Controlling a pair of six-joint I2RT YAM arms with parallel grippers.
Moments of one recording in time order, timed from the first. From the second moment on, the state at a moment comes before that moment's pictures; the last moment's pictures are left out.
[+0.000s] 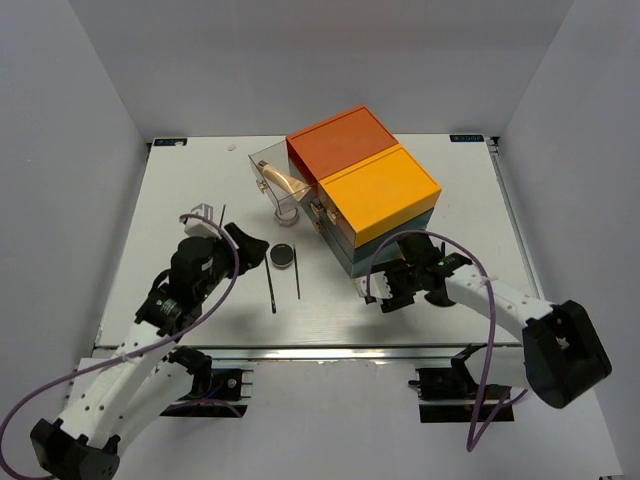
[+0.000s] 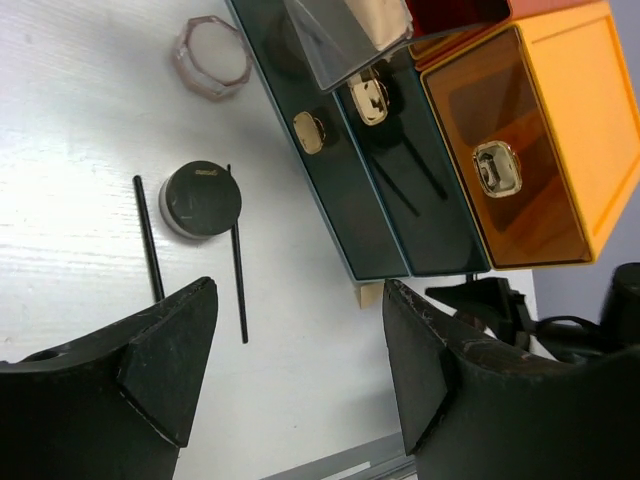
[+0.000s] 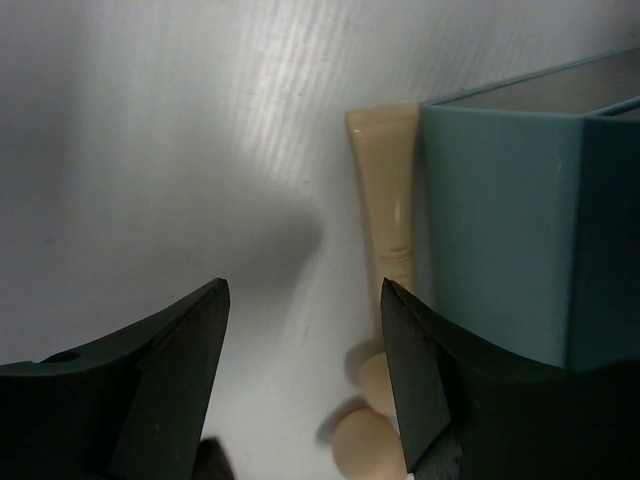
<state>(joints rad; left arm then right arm) -0.48 0.72 0.65 -0.30 -0.07 -0.74 0.55 1.22 0.65 -0.53 -0.45 -1.37</state>
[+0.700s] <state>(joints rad) -0.48 0.54 0.61 -0.45 -0.19 -0.83 0.56 1.46 0.67 -0.22 -0.30 -1.42</state>
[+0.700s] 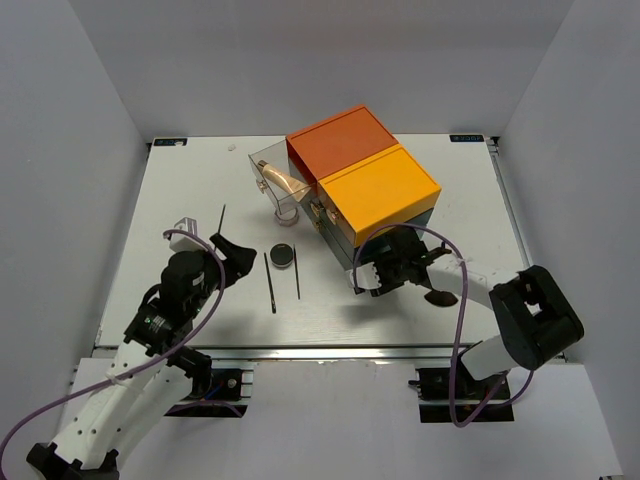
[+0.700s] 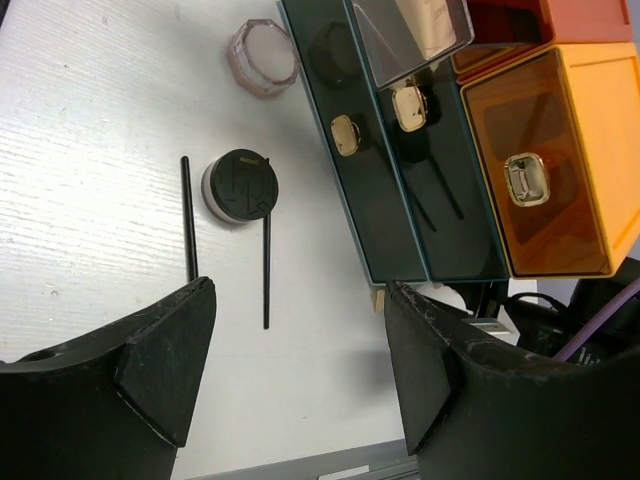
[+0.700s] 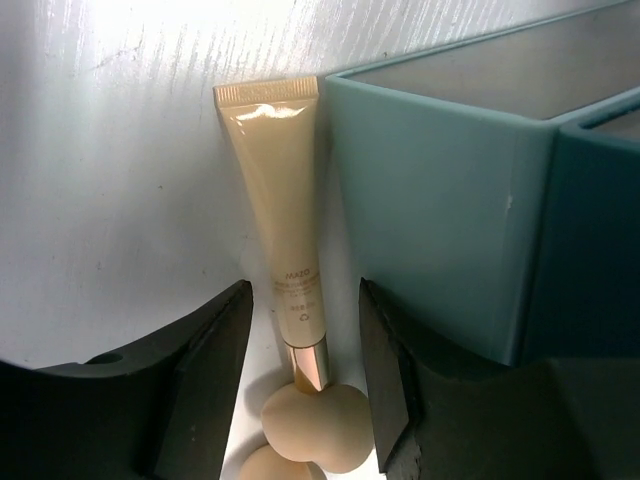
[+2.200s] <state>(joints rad) -0.48 0.52 0.69 -0.47 -0.28 -0.79 0.68 1.37 1.43 -0.54 -0.88 -0.79</state>
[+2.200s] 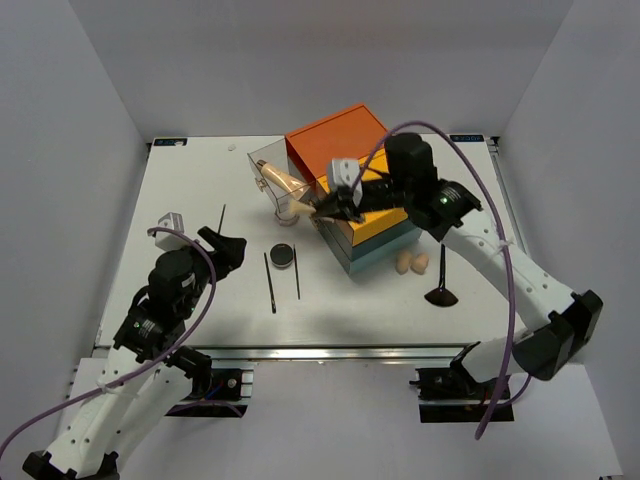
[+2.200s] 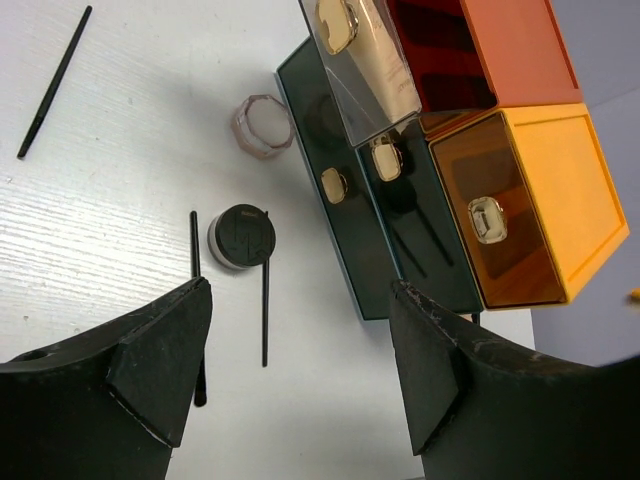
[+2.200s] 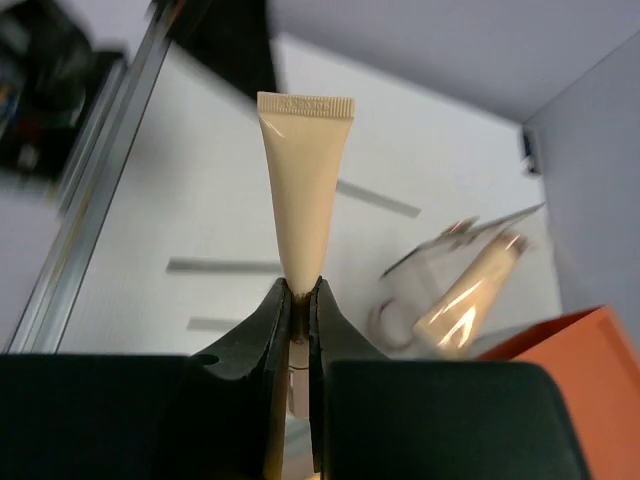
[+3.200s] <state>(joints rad) -0.48 0.70 0.71 -0.34 -0.31 -0.83 0.71 1.95 1.92 -0.13 -0.43 -0.28</state>
